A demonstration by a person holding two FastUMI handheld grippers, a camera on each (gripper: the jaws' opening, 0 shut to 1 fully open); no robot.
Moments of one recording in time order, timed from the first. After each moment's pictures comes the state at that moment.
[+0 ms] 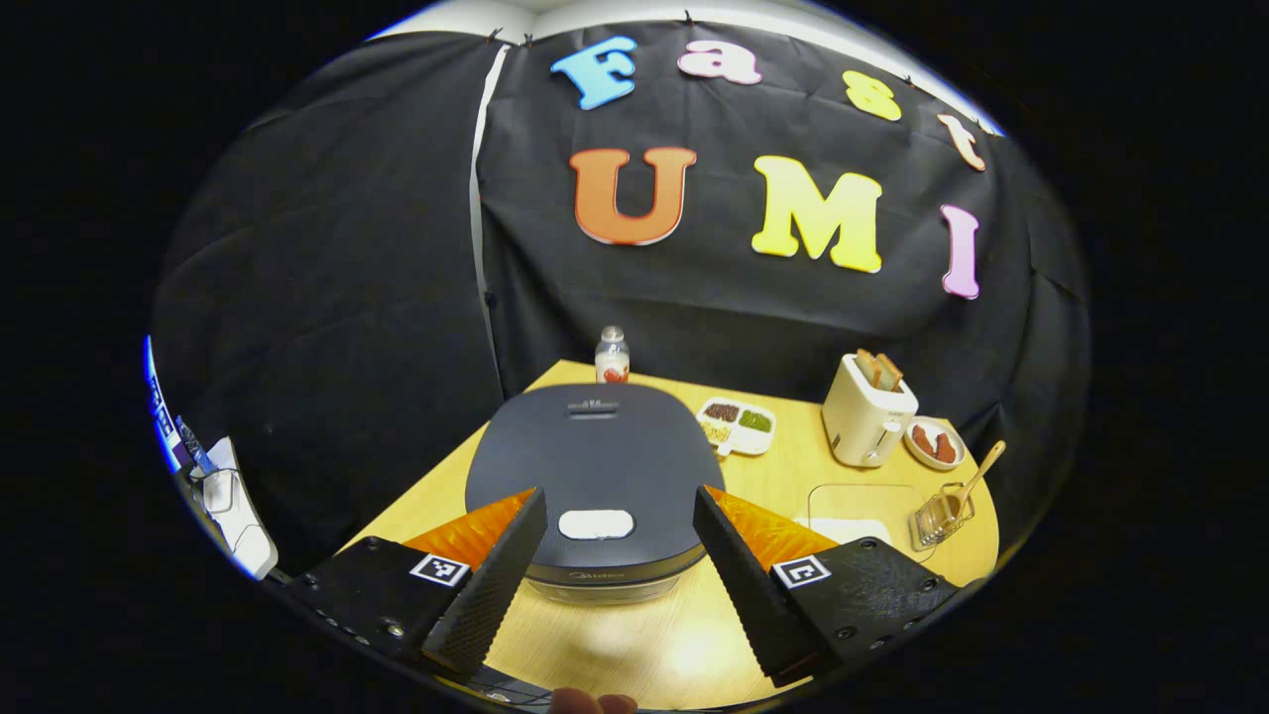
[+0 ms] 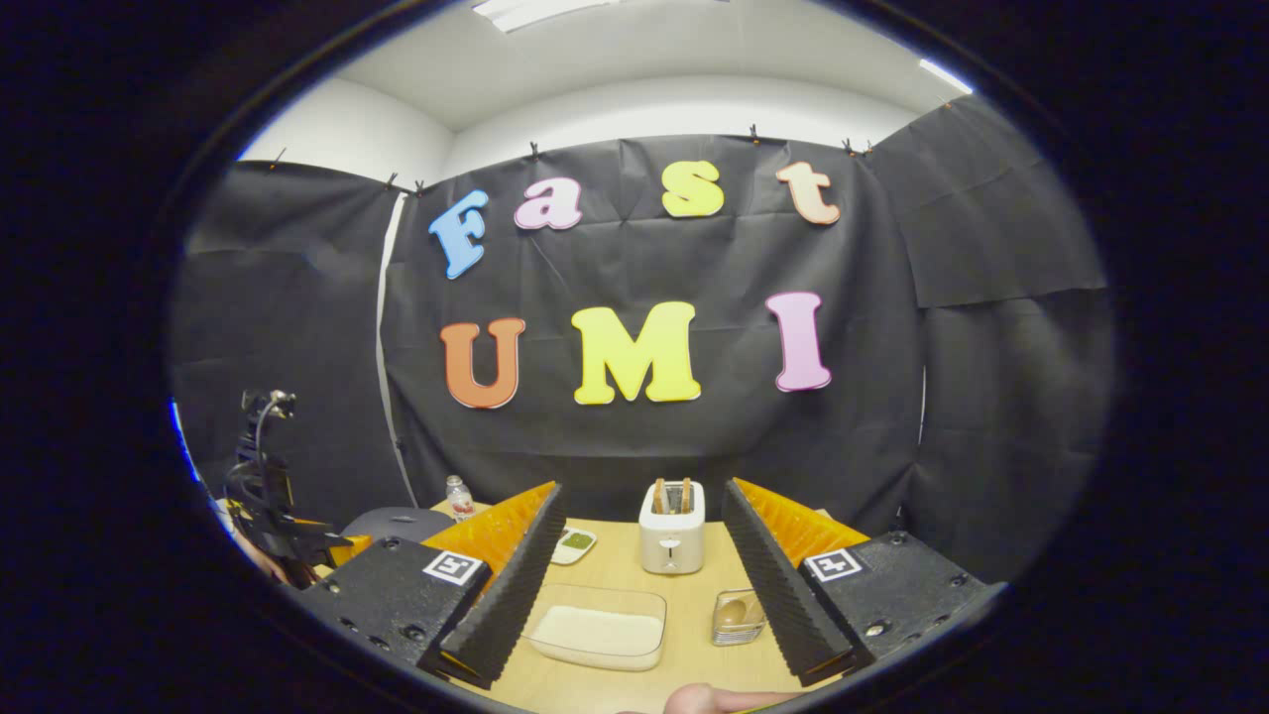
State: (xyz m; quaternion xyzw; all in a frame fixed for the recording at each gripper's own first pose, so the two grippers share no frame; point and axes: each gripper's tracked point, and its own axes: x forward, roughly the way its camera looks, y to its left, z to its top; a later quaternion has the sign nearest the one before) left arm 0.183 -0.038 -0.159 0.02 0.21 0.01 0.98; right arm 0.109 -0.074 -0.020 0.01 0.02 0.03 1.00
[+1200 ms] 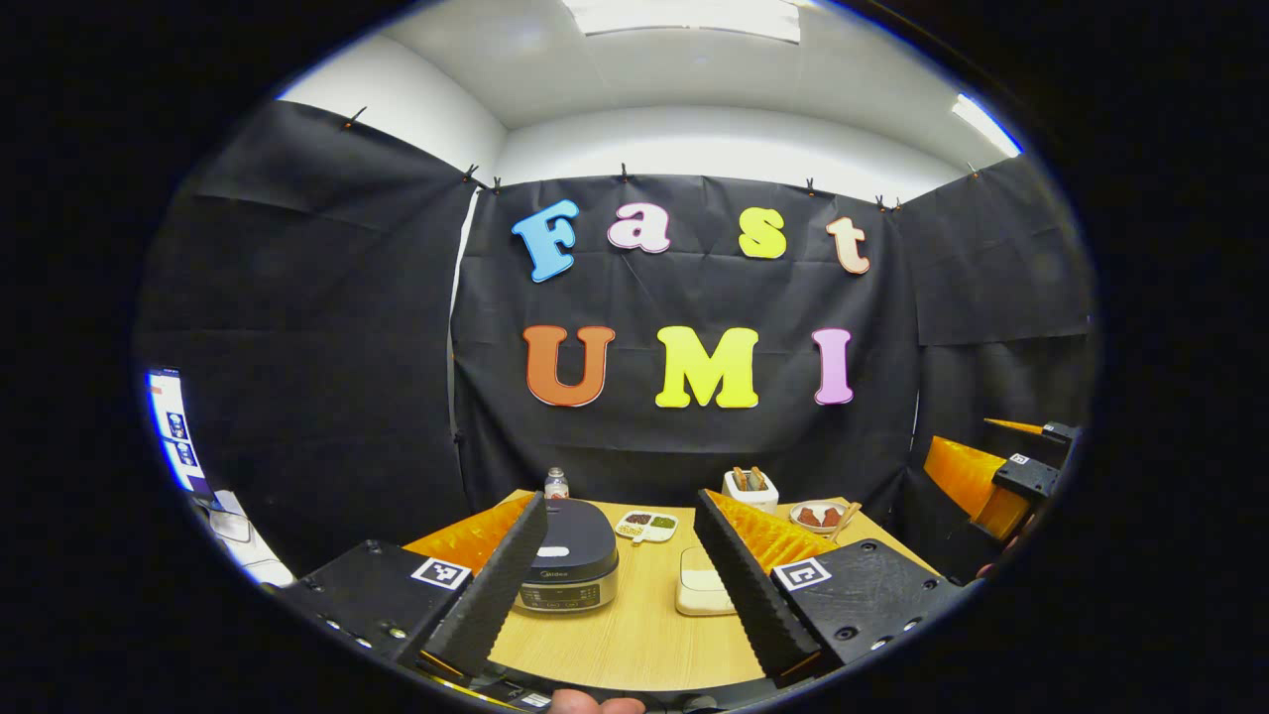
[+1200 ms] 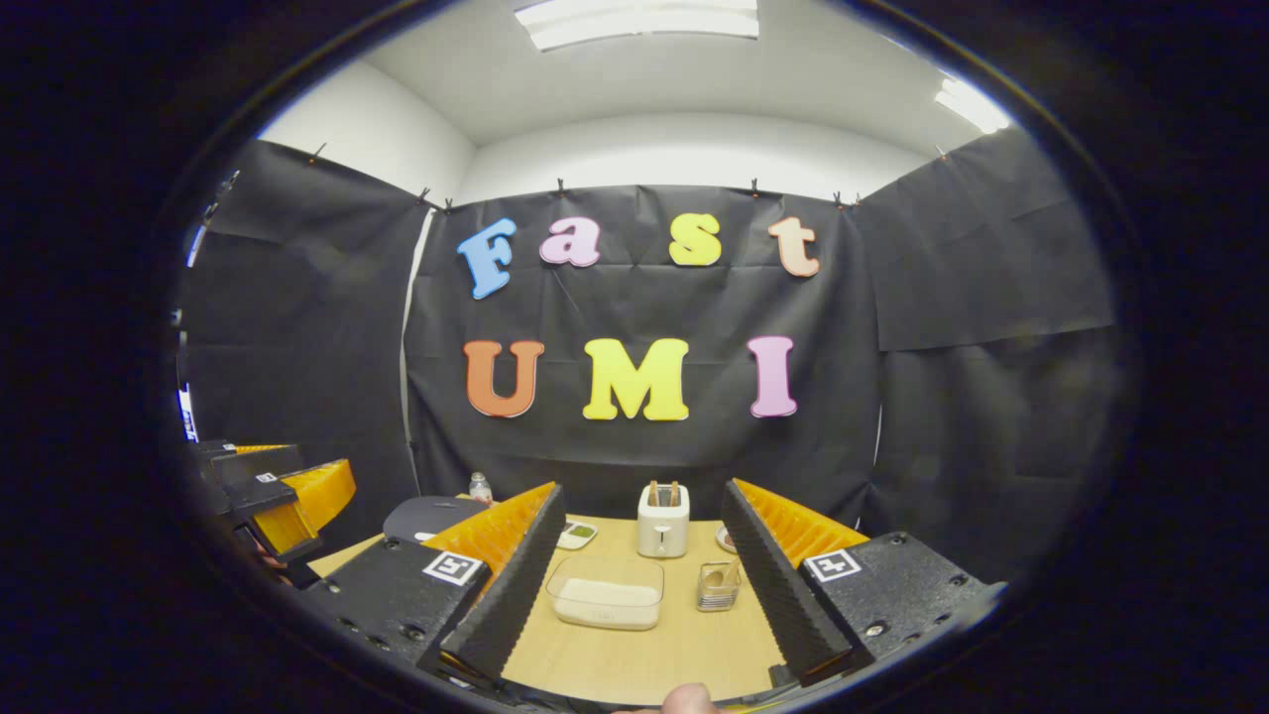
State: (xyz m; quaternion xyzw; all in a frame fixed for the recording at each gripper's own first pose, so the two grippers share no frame) left arm -0.024 -0.100 -0.010 0.01 0.02 -0.08 1.00; right arm -0.062 -0.036 0.001 -0.03 -0.02 0.01 1.00
